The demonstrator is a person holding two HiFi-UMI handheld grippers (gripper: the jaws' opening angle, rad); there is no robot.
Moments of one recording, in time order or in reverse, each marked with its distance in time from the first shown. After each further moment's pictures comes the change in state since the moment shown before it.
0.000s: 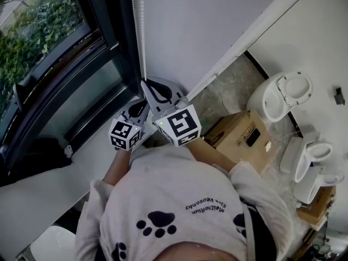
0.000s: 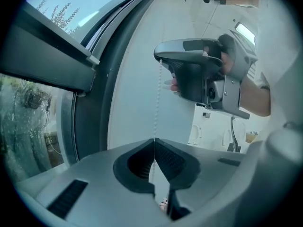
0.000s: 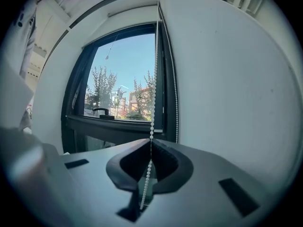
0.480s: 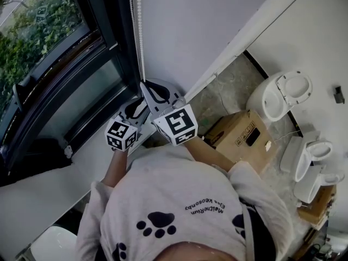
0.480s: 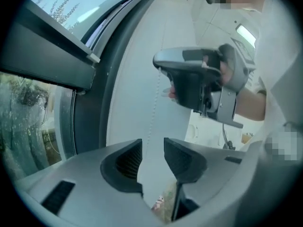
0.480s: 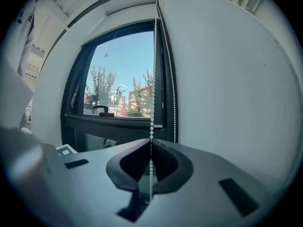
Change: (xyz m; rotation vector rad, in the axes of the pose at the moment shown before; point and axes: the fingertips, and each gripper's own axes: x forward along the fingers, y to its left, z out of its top) left arm -0.008 -0.002 -0.003 -0.012 0.029 -0.036; right arm 0.001 0.001 -0.015 0.016 0.022 -0.003
